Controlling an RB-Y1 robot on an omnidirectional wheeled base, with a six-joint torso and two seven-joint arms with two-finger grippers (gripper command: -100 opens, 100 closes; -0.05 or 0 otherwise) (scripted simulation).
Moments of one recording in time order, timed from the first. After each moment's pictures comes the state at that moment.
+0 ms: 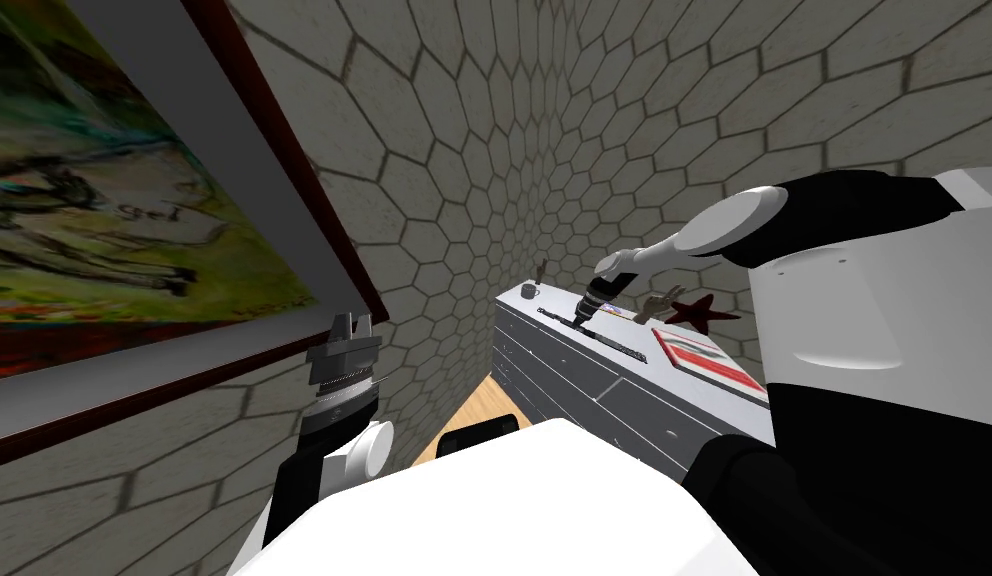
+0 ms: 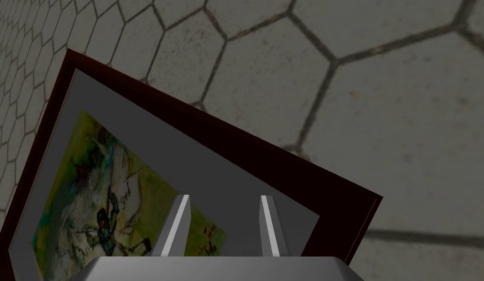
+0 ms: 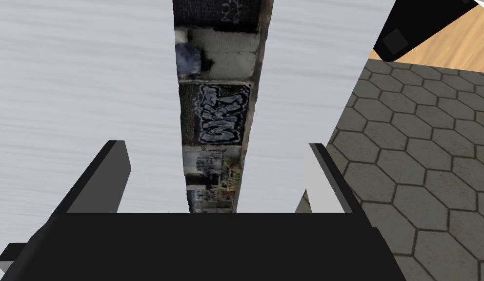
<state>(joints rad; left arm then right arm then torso) 0.48 -0.02 -0.05 -2.24 0.07 -0.55 -0.03 0.89 -2.65 0.06 -1.30 0.03 -0.91 -0.22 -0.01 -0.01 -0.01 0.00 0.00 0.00</state>
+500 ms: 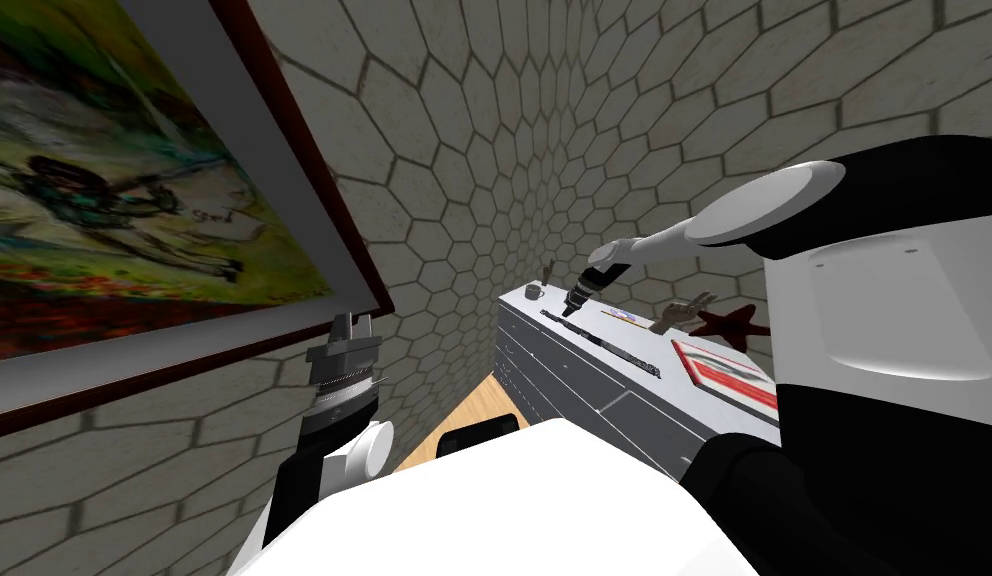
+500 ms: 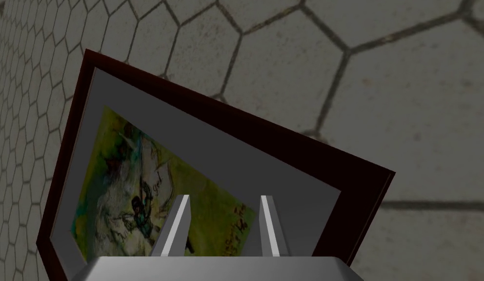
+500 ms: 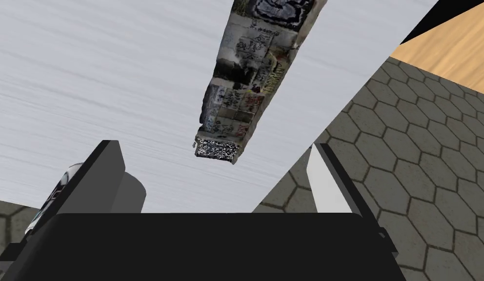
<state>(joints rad) 0.48 -0.02 -0.05 -2.24 0.07 -0.55 -0.03 0.84 -2.65 -0.05 -1.28 0.08 -0.91 -0.20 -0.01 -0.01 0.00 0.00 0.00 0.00</state>
